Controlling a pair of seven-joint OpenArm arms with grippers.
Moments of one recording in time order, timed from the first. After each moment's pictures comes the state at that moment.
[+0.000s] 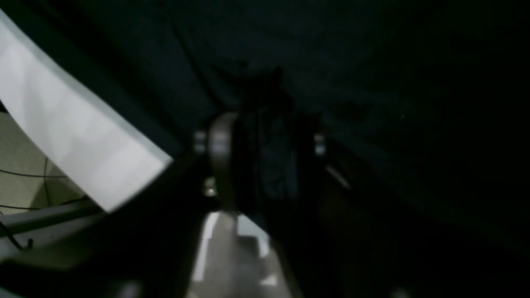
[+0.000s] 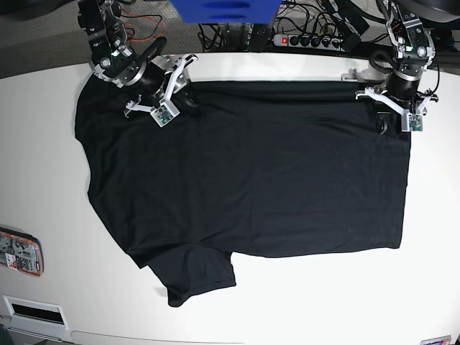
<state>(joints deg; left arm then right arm) 31.9 -8.8 -29.1 104.0 -13.6 -21.4 22.6 -28.1 18.0 -8.2 106.0 15.2 28.0 -32.3</state>
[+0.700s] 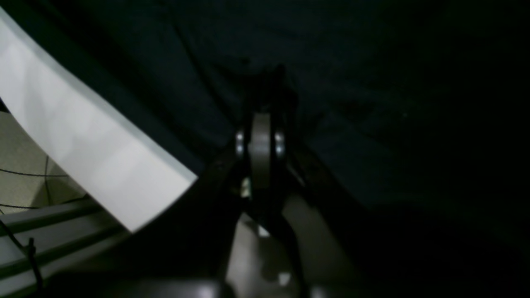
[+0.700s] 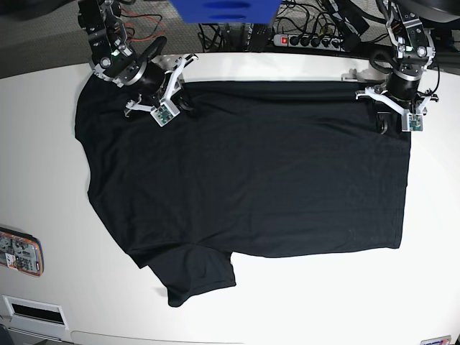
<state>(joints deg) 31.9 -8.8 -29.1 104.0 -13.6 -21.3 22.6 -28.0 18.0 -8.2 106.1 15.2 28.0 -32.4</state>
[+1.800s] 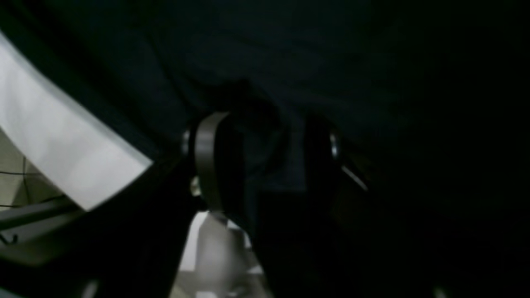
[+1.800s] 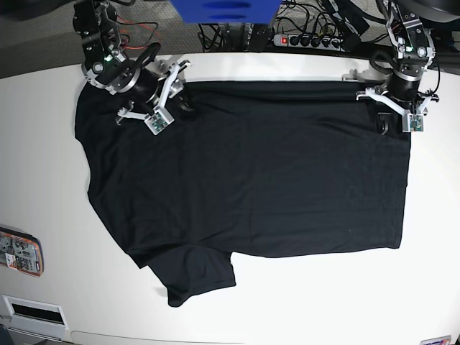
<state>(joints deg) 31.7 -8.8 -29.1 104.0 -13.5 -21.3 22.5 -26.8 18.3 -5.8 109.3 15.3 28.3 -37.9</state>
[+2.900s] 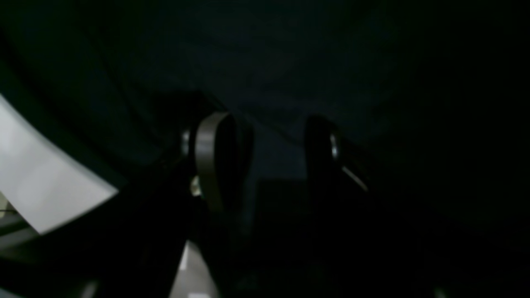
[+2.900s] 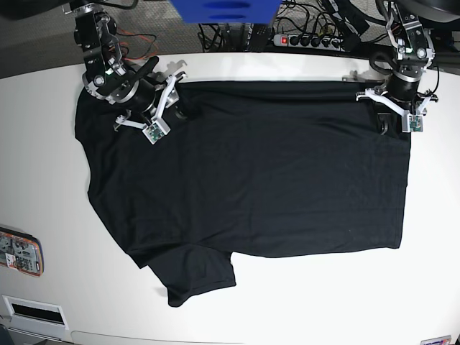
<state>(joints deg) 31.1 -8.8 -29.1 102.7 -13.5 -21.3 22.4 -22.2 18.2 -6.0 102.6 15.2 28.5 -37.7</state>
